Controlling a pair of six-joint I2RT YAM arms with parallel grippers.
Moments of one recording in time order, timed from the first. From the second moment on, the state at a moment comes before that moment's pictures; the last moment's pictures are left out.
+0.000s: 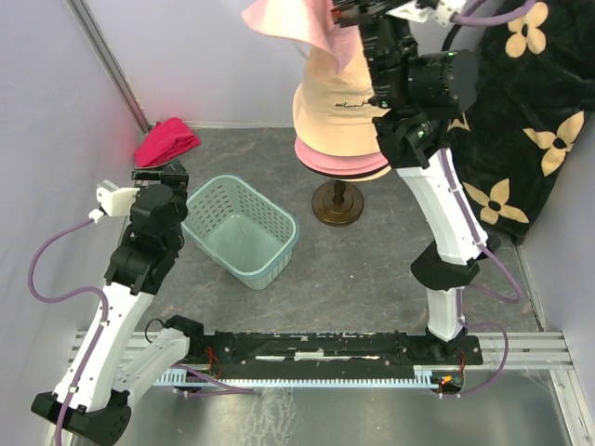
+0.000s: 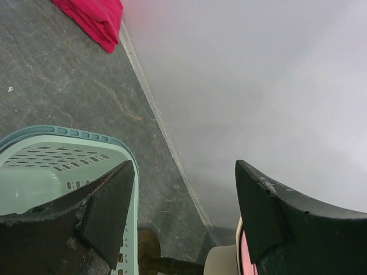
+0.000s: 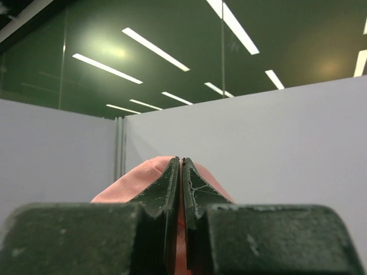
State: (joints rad) left arm -0.33 0.78 1.01 -0.47 -0.73 -1.29; right arm 0.79 1.98 2.78 0.21 0.08 -0.16
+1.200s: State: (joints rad) left arm -0.33 1.29 1.35 0.37 0.20 -0.81; right arm 0.51 2.04 2.74 0.30 0.10 0.04
